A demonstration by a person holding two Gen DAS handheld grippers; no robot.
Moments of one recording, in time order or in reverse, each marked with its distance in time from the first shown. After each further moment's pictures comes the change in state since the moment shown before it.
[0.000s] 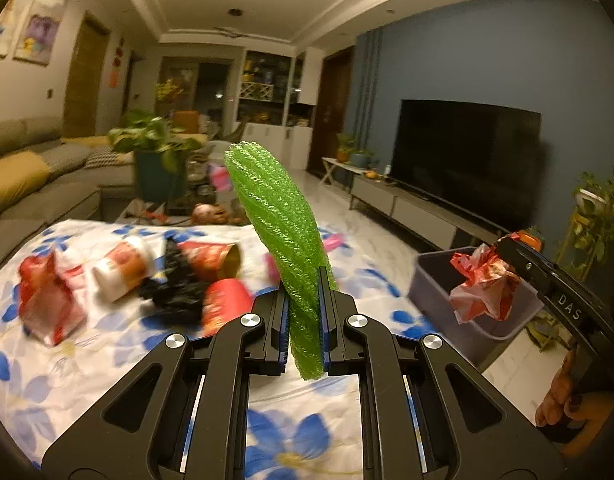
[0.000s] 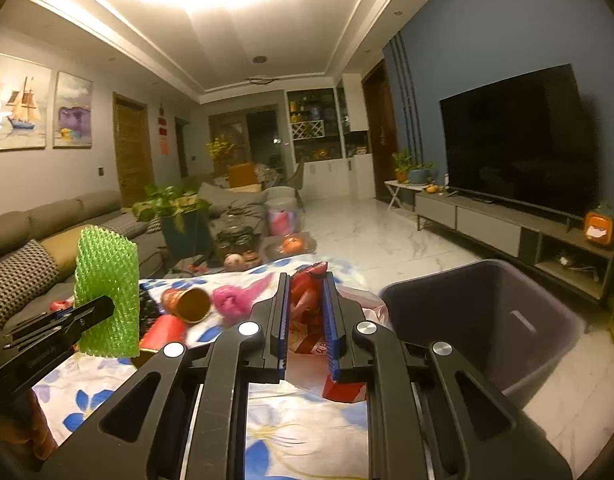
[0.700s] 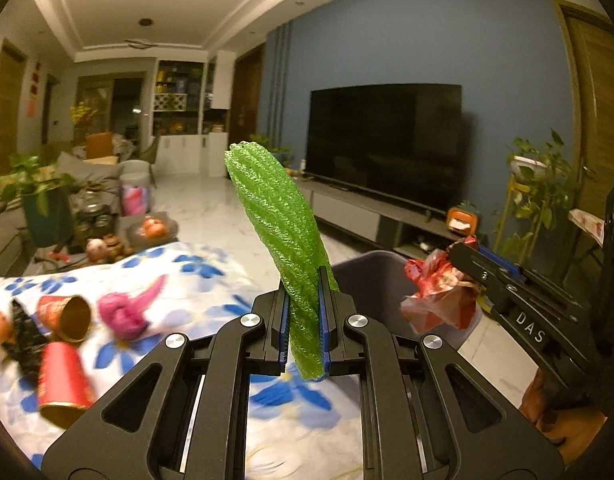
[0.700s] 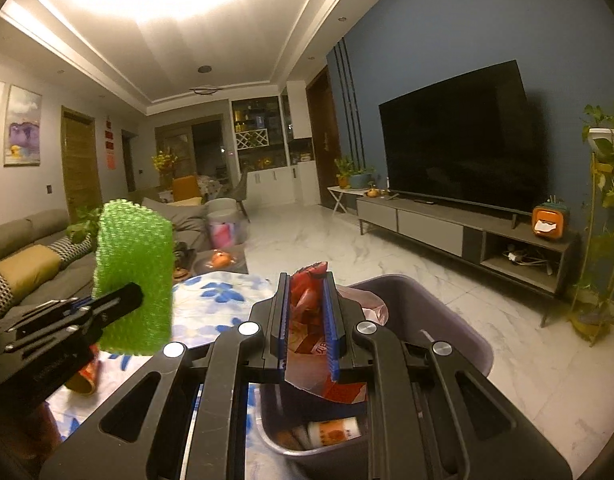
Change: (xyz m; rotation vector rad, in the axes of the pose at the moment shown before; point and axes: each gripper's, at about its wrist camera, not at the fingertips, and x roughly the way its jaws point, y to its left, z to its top) left arm 0.082 -0.150 0.016 0.150 0.005 -0.270; right arm 0.001 -0.105 0.006 0.049 -0.023 -0.187
